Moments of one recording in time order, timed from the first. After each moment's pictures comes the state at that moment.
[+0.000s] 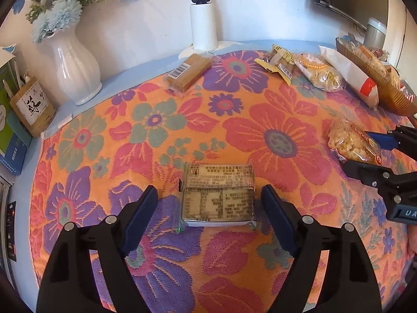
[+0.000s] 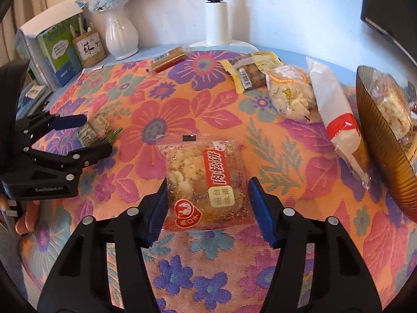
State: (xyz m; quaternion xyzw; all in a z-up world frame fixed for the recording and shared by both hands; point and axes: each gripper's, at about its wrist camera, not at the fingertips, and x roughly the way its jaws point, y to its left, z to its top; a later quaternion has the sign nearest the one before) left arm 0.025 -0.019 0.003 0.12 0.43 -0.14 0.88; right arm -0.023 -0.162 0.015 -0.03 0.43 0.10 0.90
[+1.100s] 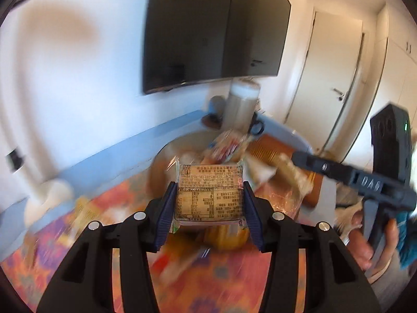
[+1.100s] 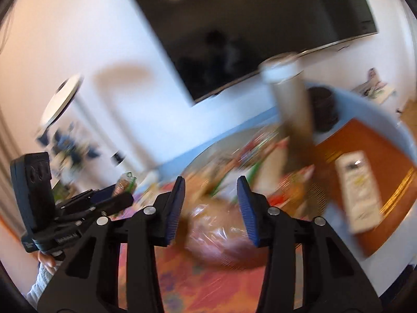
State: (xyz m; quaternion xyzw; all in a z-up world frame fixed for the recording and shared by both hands) left arm 0.044 -0.288 0.147 0.07 0.31 -0.43 0.84; right arm -0.092 -0.453 0.144 0.24 0.23 -0.02 0.94
